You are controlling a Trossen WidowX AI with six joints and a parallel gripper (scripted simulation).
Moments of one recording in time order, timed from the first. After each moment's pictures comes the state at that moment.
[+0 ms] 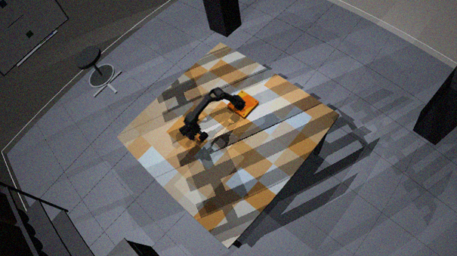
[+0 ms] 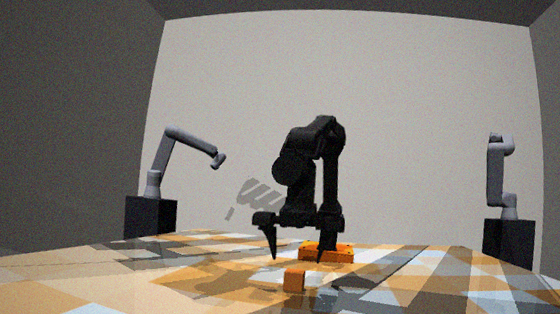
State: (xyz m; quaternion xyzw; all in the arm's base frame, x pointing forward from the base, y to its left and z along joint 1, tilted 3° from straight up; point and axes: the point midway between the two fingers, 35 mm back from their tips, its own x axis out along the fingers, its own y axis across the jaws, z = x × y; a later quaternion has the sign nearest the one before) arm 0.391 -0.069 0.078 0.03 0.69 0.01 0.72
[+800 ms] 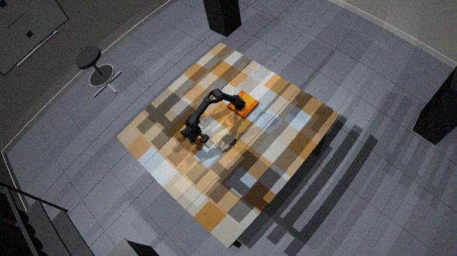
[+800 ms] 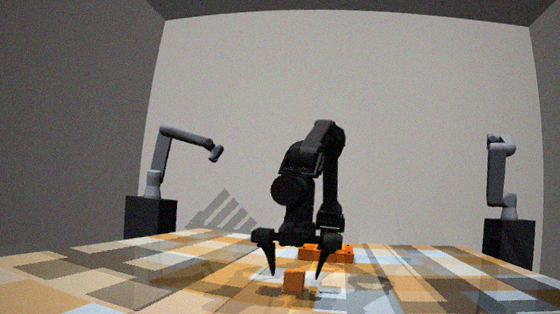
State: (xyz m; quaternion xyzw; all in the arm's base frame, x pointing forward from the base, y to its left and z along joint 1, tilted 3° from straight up) arm 0.393 -0.067 0.041 0.03 0.69 0.01 0.72
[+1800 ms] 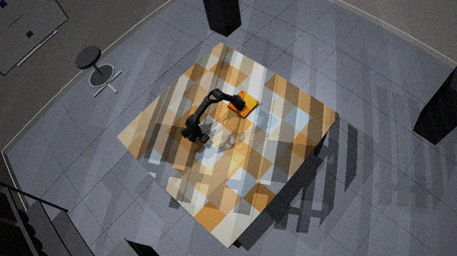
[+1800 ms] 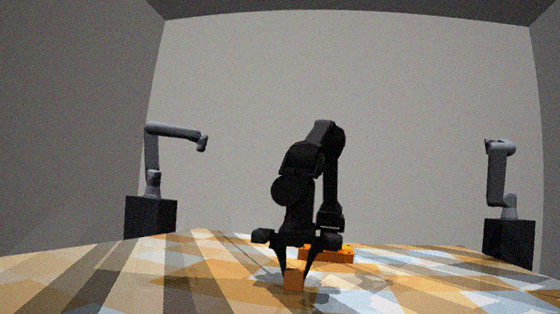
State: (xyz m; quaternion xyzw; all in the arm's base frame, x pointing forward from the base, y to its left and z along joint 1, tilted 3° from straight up) arm 0.392 -0.067 0.041 0.03 0.69 0.01 0.72
